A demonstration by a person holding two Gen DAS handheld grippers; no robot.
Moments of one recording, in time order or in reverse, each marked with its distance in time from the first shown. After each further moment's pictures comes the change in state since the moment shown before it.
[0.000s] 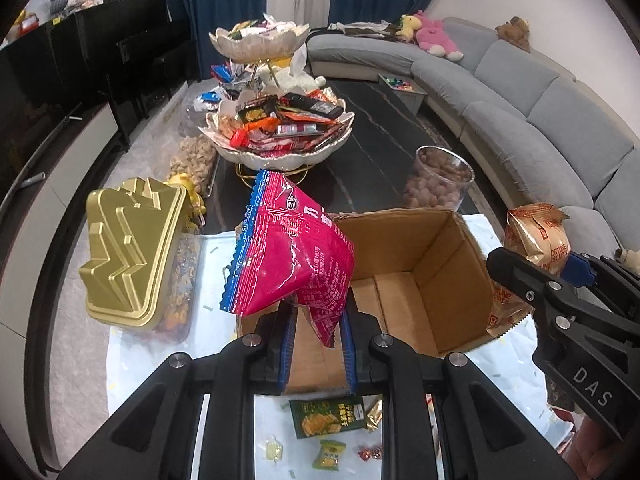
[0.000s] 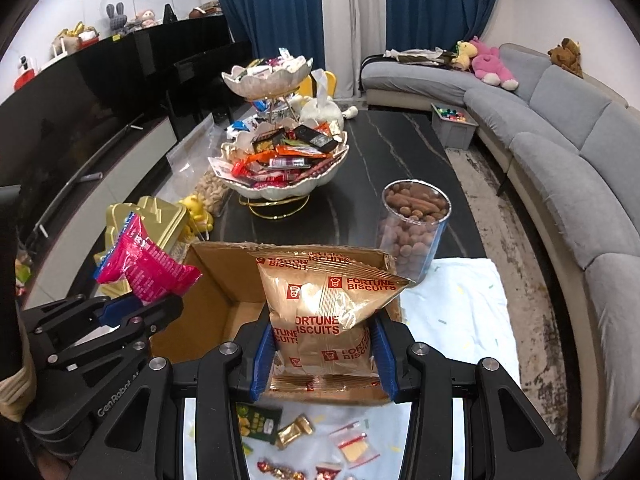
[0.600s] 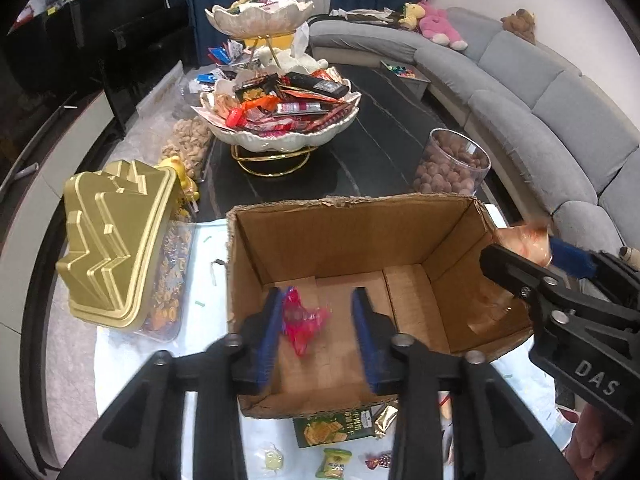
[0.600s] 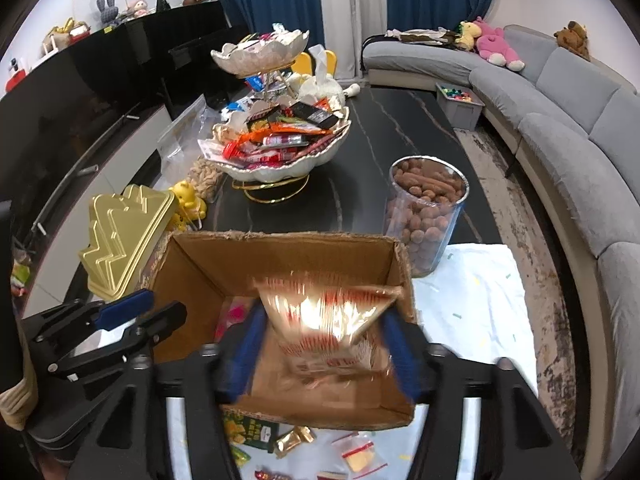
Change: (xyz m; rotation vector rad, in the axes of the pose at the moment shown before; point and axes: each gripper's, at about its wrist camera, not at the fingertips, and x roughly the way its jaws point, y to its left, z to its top) left arm 0.028 0.006 -0.002 -0.006 0.038 0.002; right arm 0.037 -0.008 -0.001 0.021 0.054 0.013
